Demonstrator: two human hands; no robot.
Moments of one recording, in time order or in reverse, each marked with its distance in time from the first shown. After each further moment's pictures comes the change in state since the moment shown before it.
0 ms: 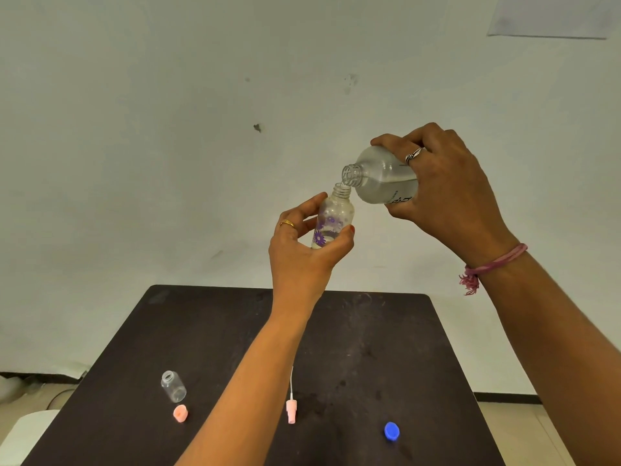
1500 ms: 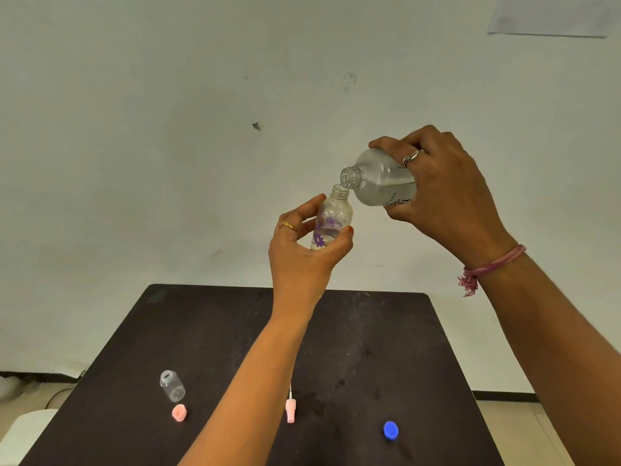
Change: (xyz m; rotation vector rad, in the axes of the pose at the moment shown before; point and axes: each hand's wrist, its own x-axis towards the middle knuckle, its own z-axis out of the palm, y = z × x) left_hand 0.000 -0.004 0.002 0.000 0.013 -0.025; right_hand -0.002 0.001 0.004 0.000 -0.009 -0.003
